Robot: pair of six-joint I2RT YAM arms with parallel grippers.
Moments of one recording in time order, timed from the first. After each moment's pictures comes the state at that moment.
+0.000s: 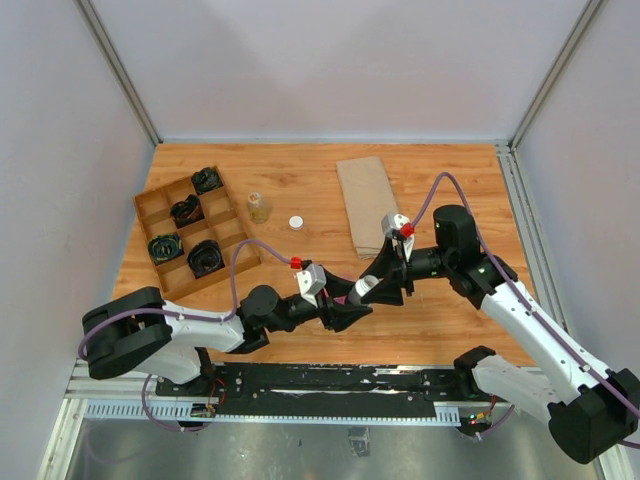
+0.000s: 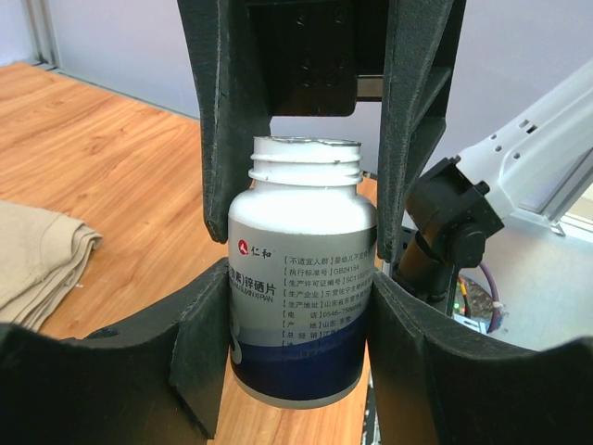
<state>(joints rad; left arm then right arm) -1.14 1.35 0.34 1.22 0.13 -0.25 0.48 0.96 0.79 -0.35 -1.13 -0.19</state>
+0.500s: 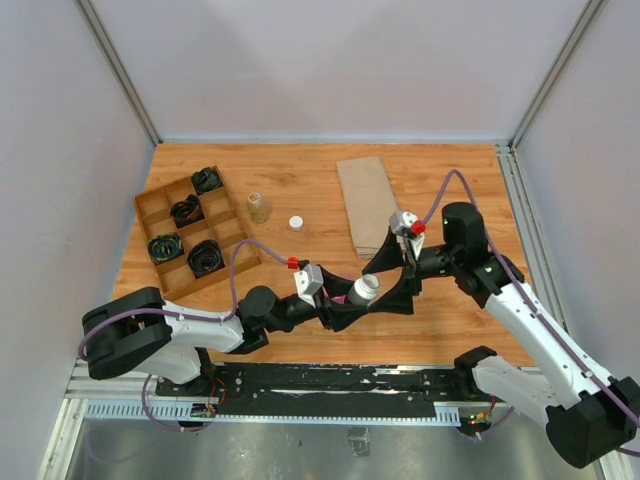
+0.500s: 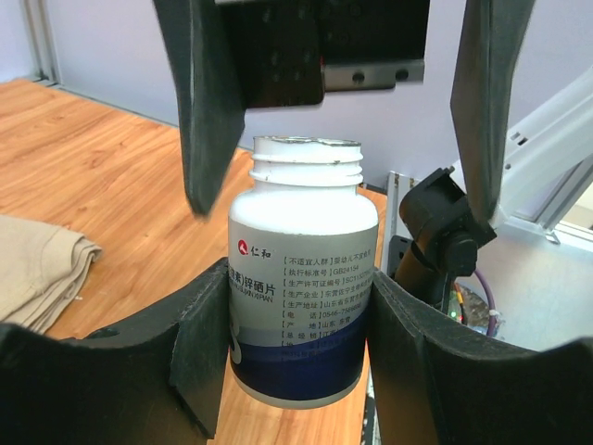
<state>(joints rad) -1.14 1.35 0.33 1.26 0.13 -0.25 0.46 0.95 0.80 -0.36 -1.22 -0.18</state>
